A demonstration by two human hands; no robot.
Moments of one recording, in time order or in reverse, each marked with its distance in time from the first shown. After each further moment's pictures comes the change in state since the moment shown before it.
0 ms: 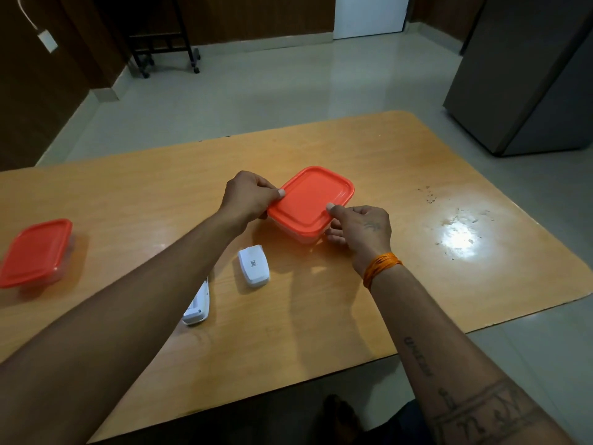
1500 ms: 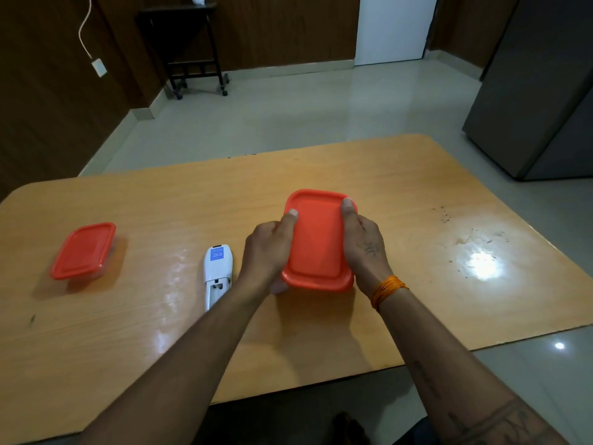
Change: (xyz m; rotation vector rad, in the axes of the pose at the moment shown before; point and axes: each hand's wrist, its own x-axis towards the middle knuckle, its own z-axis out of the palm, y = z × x) left_hand -0.105 0.004 0.001 -0.163 0.137 -0.075; right_hand -0.027 0.001 0.014 -0.288 -0.155 -0.281
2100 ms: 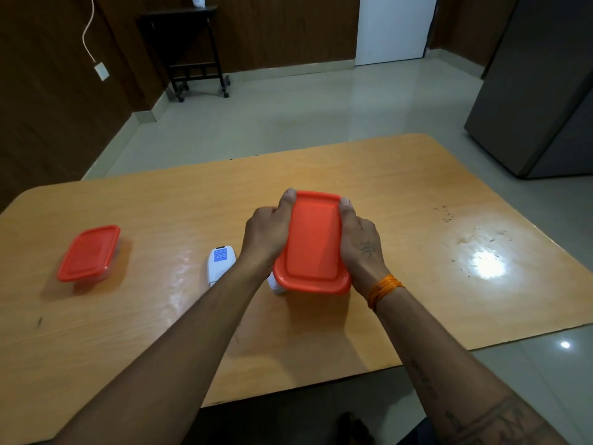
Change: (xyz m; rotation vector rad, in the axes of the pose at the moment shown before) left_hand 0.019 0.018 -0.008 -0.004 -0.001 -0.009; right_hand -0.005 -0.004 0.005 0.100 -0.045 0.016
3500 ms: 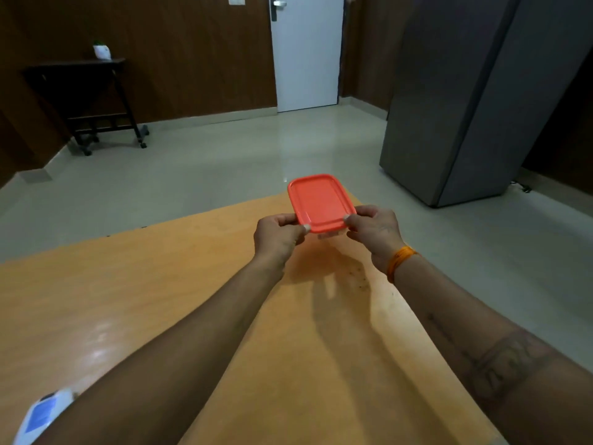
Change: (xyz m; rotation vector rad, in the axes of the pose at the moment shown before) left_hand 0.138 0.094 0.231 -0.409 -0.258 0.044; right_hand 0.224 -0.003 -0.194 0.064 0.252 -0.018
